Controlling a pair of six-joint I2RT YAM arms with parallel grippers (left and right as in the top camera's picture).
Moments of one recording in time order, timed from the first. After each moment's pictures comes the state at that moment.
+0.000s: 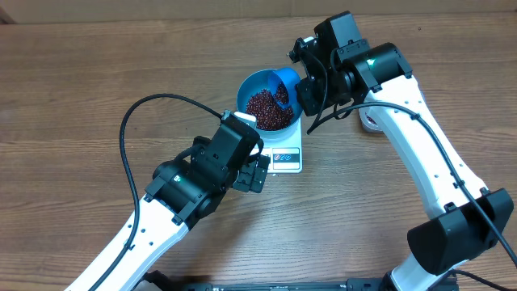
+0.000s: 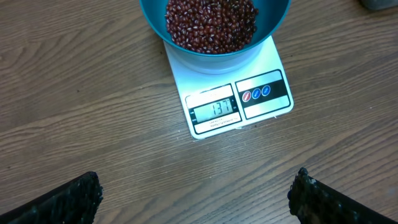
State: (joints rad) left arm -0.67 1.24 1.16 -0.92 -0.20 -0.32; right arm 0.39 1.81 1.81 -1.14 -0.20 -0.09
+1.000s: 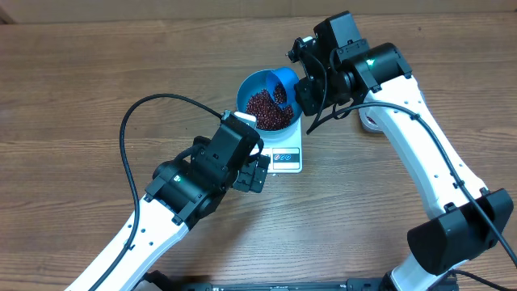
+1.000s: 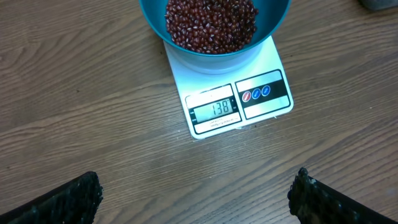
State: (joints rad) left arm -0.67 1.24 1.16 -0.92 -0.20 -0.32; right arm 0.40 1.81 1.81 -1.14 -0.22 -0.11
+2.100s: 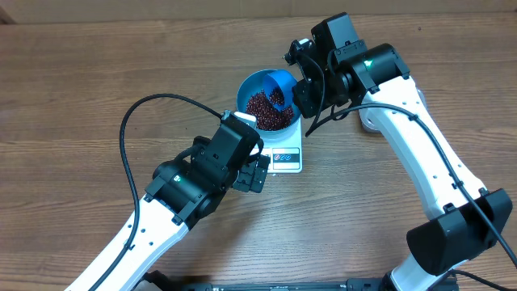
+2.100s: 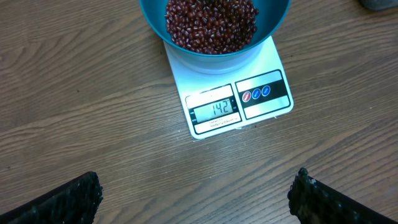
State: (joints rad) left arm -0.67 1.24 1.16 -0.92 -0.20 -0.32; right arm 0.41 1.81 1.81 -1.14 -0.22 -0.11
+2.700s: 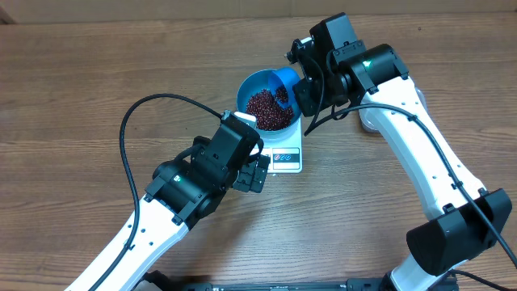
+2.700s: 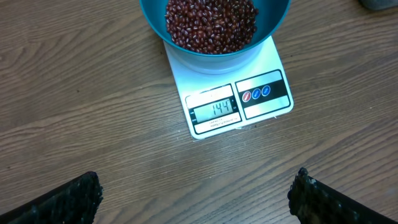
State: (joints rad) left arm -0.67 1.24 1.16 -0.92 -0.20 -0.32; right arm 0.41 1.81 1.81 -1.14 -0.16 -0.08
